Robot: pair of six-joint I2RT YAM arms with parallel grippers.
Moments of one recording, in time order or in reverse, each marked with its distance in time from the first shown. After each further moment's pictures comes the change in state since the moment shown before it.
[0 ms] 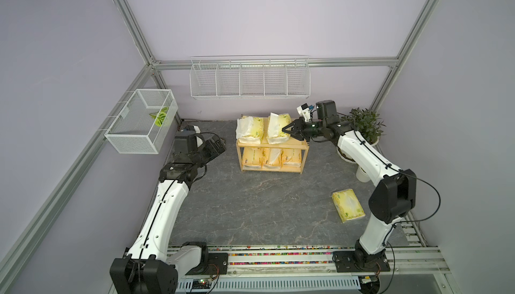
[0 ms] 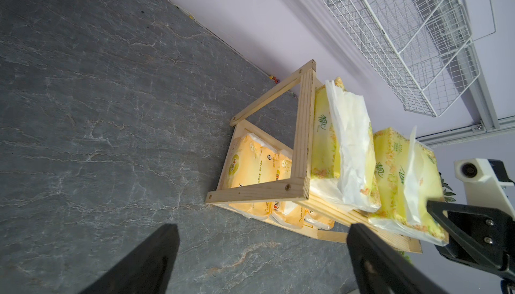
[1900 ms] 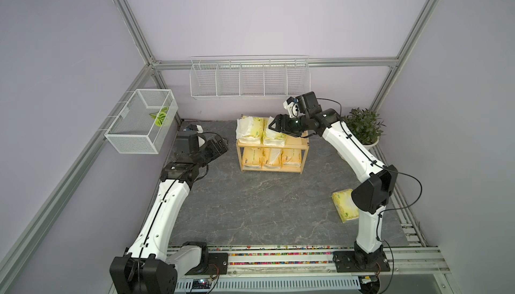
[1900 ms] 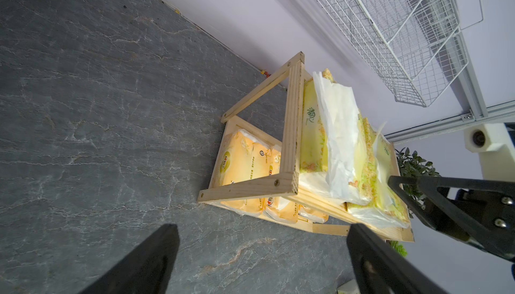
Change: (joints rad) left arm -0.019 0.003 0.000 0.013 0.023 0.006; right arm 0.132 0.141 0.405 -0.381 0.351 -0.218
